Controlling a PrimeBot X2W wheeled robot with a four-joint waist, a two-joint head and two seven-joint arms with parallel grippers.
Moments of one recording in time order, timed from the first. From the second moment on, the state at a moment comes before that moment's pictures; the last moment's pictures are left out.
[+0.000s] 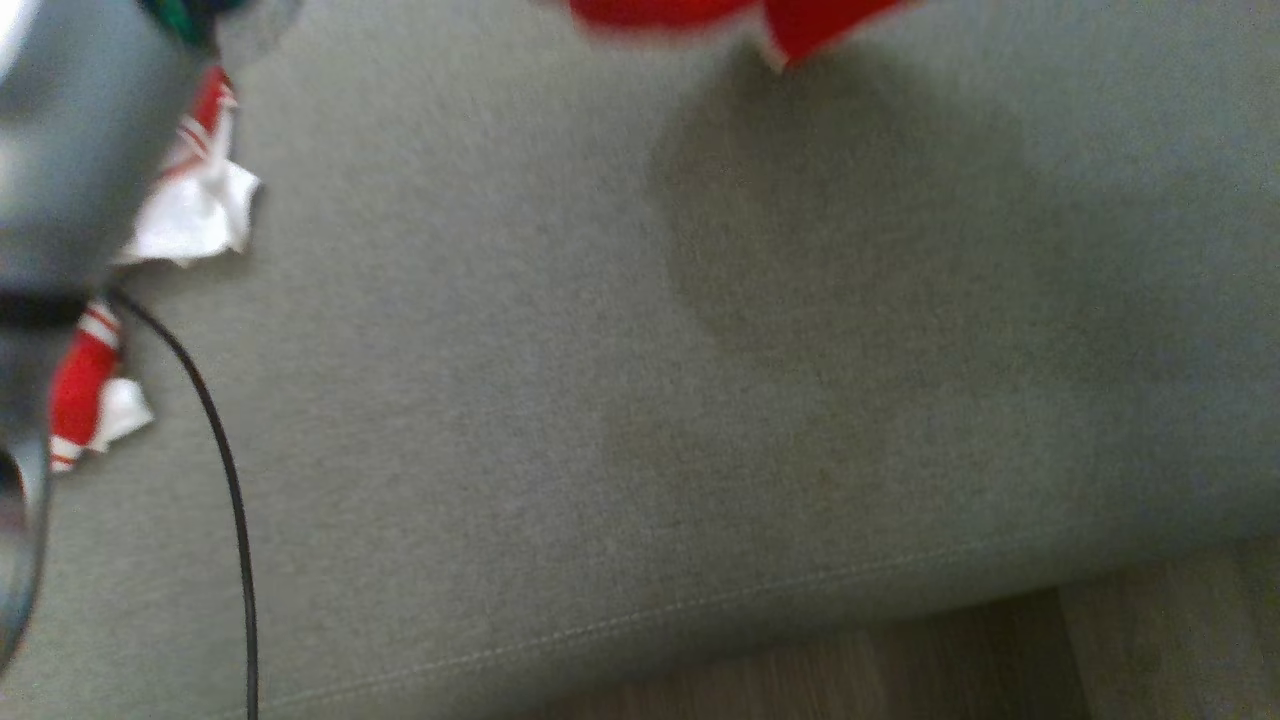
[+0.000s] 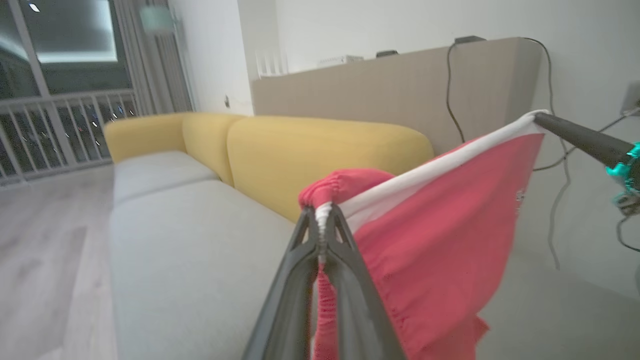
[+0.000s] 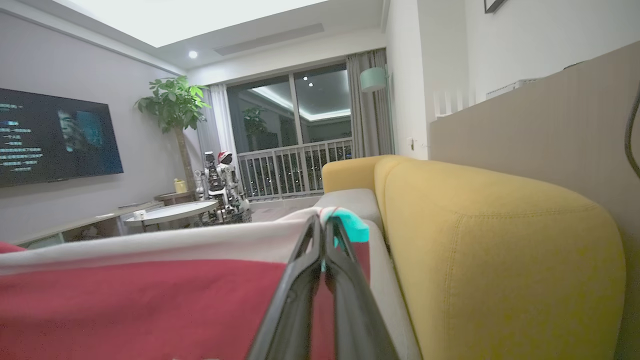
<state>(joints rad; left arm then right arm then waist) -1.35 0.35 -0.79 0.46 -0.81 -0.06 0.05 -1.36 -0.44 0.50 0.81 0.89 0.13 -0.25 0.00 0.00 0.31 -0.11</state>
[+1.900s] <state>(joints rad) -0.23 0.37 -0.79 0.19 -0.79 -0.05 -0.16 -0.02 -0.20 -0.07 0.04 0.49 0.13 0.08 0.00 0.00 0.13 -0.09</state>
